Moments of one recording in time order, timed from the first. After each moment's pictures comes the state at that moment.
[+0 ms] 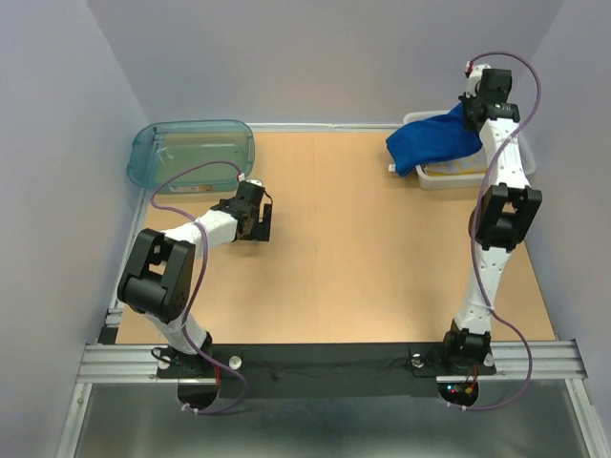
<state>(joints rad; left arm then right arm) -0.39 1.63 0.92 -0.30 -0.31 -0.22 -0.15 2.31 2.37 -0.67 0.11 -0.29</state>
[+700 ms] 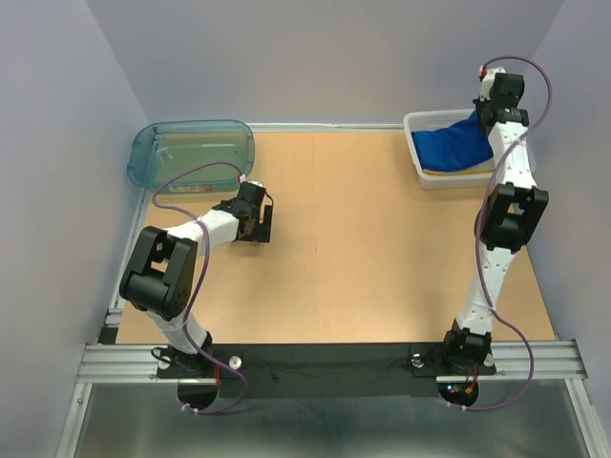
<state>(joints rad) -0.39 1.65 0.93 -0.30 -0.31 -0.22 -0.21 2.31 2.34 -0.59 0.20 -0.35</state>
